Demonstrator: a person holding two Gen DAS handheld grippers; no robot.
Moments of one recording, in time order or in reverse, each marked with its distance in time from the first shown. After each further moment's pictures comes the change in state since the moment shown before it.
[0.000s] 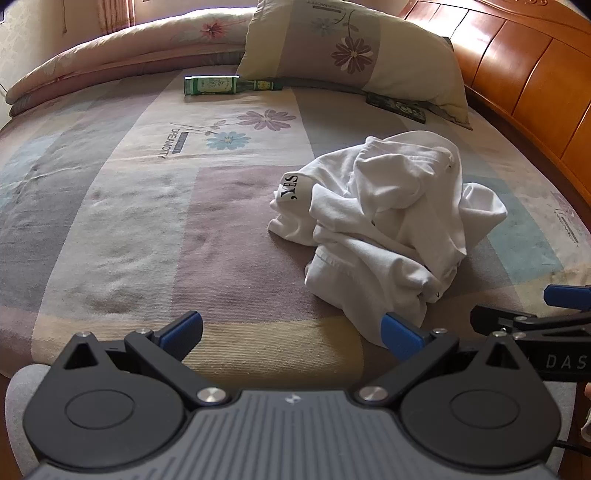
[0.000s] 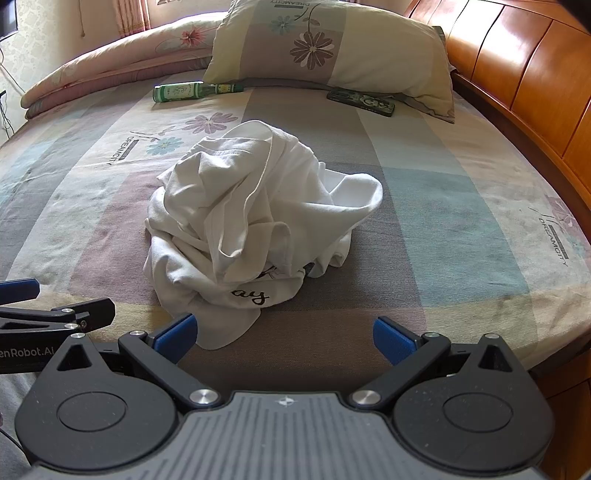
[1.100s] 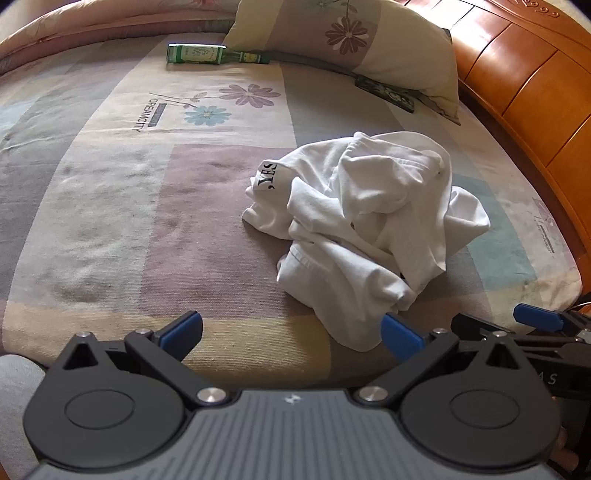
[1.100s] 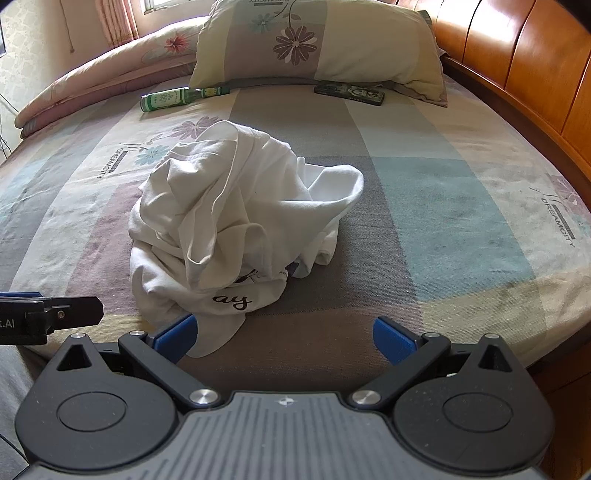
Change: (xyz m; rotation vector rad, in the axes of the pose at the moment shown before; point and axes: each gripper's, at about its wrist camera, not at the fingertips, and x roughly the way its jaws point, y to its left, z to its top) left arm 0.012 0.001 0.023 -0.059 0.108 -0.096; right arm 0.011 -0.025 0.002 0.075 0.007 0.049
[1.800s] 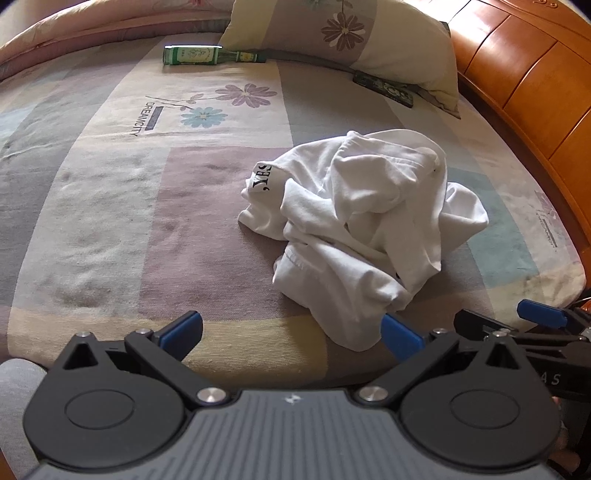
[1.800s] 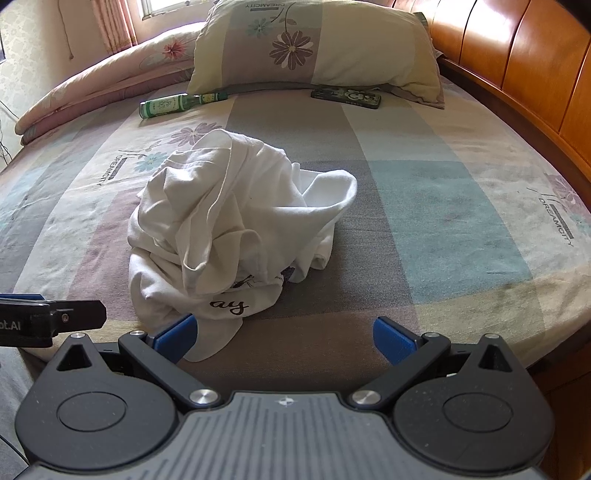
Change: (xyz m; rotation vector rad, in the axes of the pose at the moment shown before) left arm -0.001 -0.009 0.004 0.014 0.013 0.033; right arm -0.004 -0.005 0.002 0.009 -0.017 0.005
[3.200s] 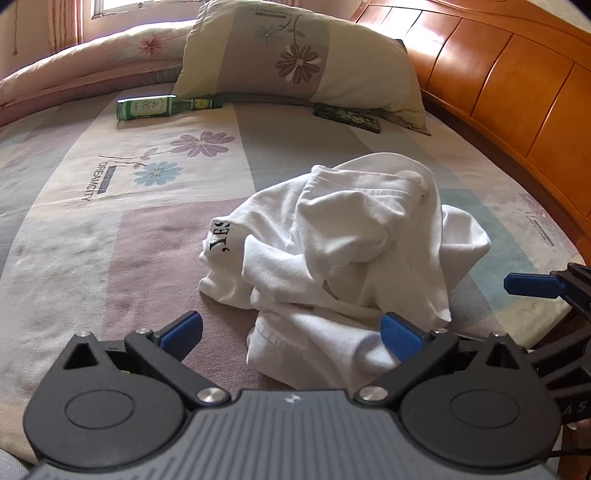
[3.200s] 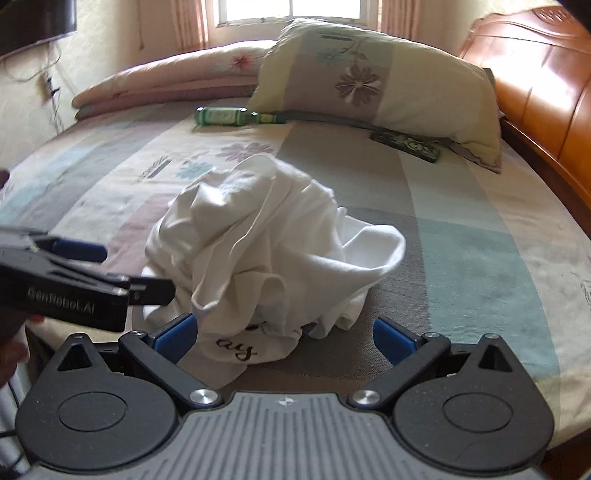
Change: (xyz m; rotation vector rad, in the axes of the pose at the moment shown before) left arm 0.042 -0.011 0.014 0.162 -0.177 -0.039; right arm 0.024 0.005 0.013 -0.234 -0.105 0.118
